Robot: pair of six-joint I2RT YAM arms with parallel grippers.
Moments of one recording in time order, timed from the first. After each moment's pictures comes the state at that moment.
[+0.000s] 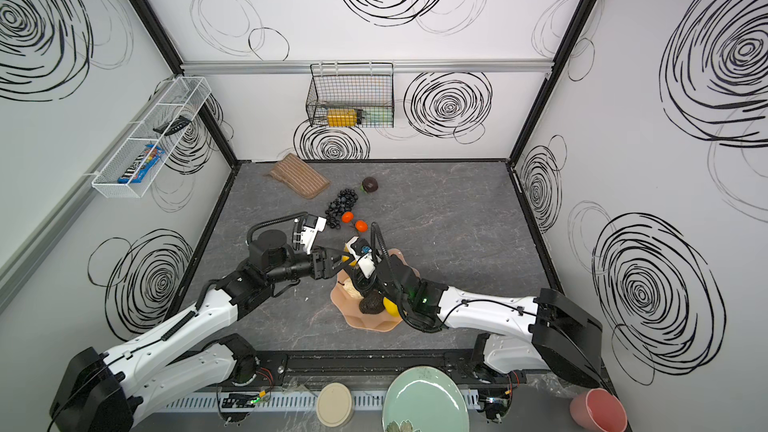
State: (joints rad) left arm -0.56 0.98 0.55 0.10 0.59 -0.73; right arm 1.13 1.26 0.60 0.39 0.25 0.09
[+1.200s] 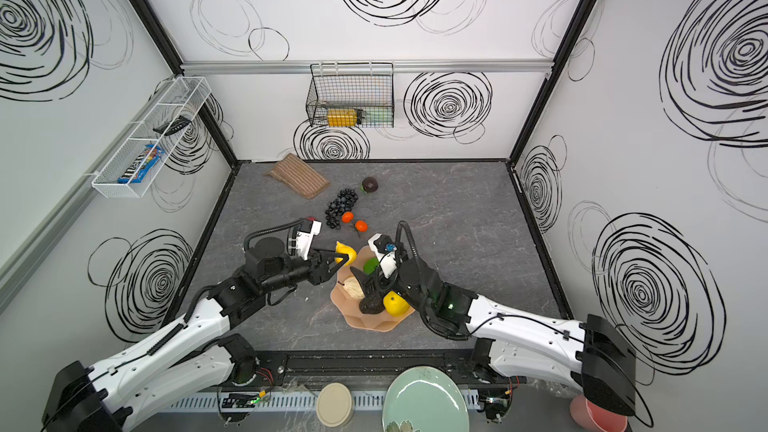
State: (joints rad) left arm -0.68 0.86 0.52 -0.02 0.31 -0.57; right arm 1.08 0.95 0.52 0.21 0.25 0.17
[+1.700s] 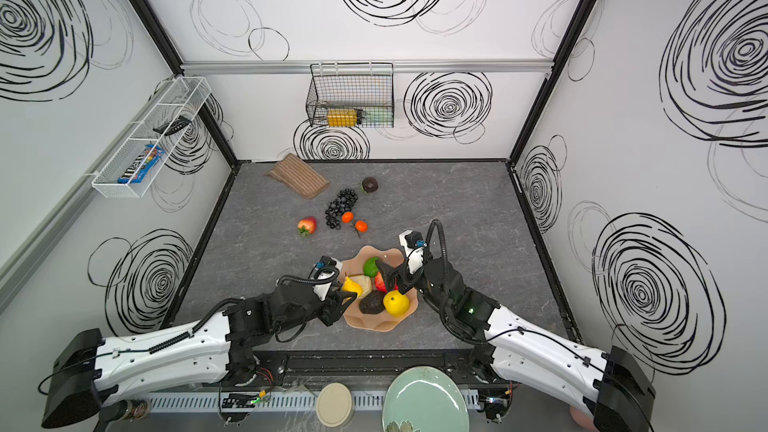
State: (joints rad) left arm -1.11 0.88 0.42 -0.10 -0.18 -0.49; right arm 0.92 0.81 0.41 0.16 0.18 0.26
